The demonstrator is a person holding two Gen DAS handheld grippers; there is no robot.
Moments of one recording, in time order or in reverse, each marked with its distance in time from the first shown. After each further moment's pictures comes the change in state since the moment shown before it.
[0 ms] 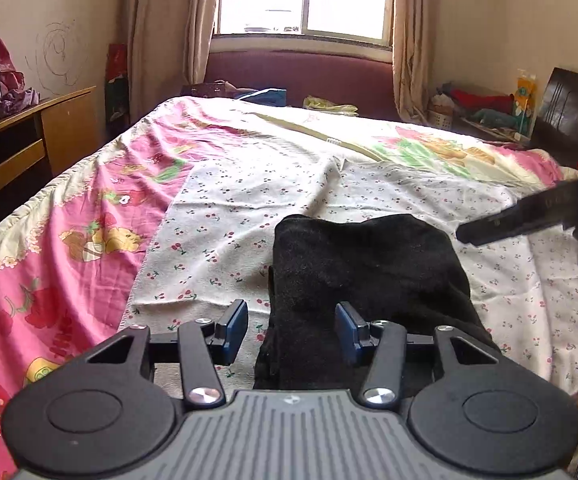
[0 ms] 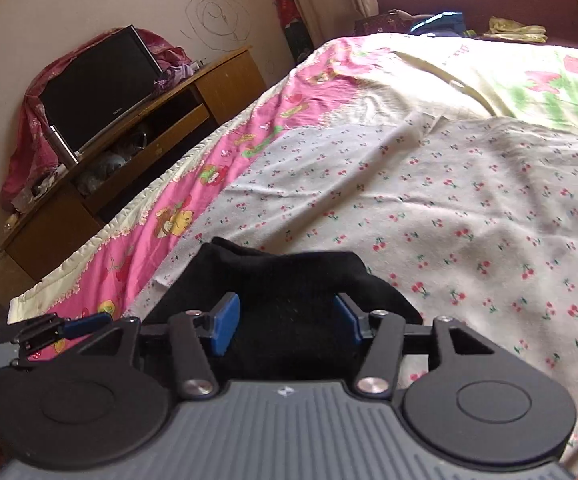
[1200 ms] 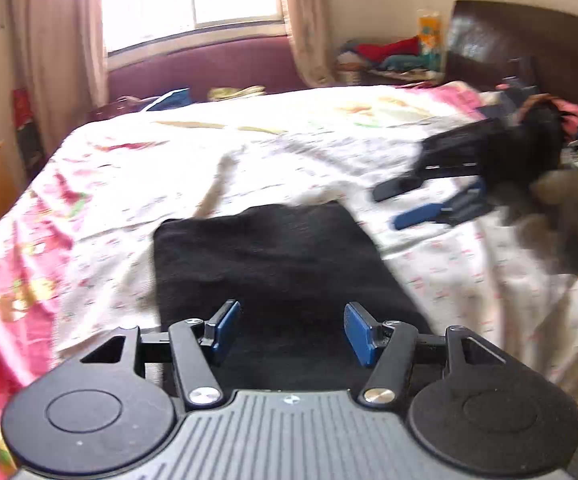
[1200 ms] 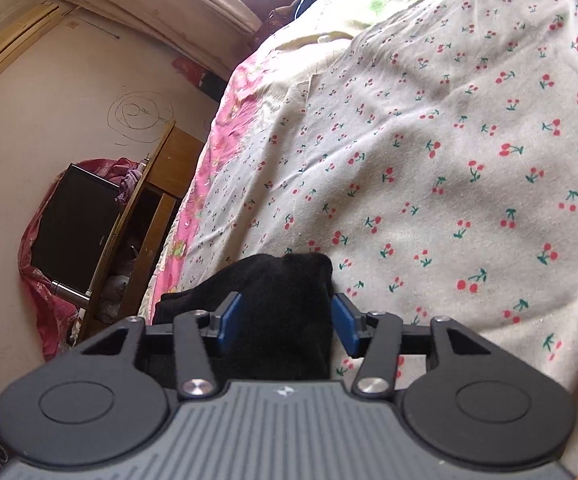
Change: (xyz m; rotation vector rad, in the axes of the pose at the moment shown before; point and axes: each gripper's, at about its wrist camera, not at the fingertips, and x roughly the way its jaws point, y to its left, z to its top) left arm 0.020 -0.050 -0.005 0.278 0.080 -0.075; right arm -0.002 -0.096 -0.049 0.537 -0.109 0.154
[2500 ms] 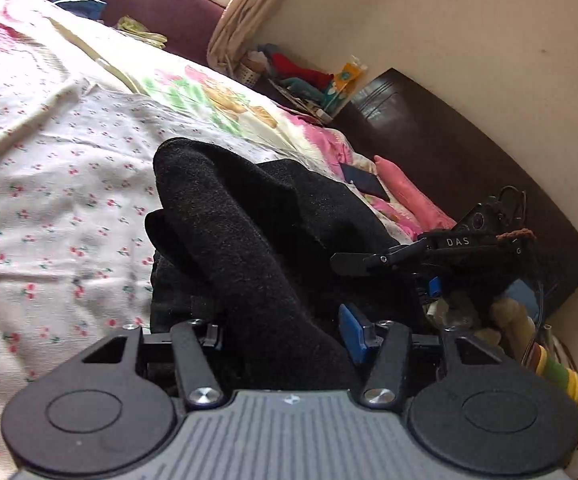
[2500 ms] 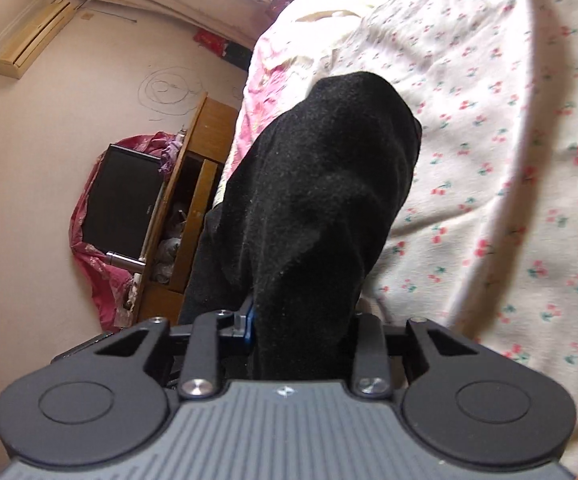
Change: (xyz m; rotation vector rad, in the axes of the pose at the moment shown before) left arm 0.040 -0.056 0.040 -0.388 0.027 -0.698; right arm -0.117 0.004 -0.003 0.070 0.113 0.070
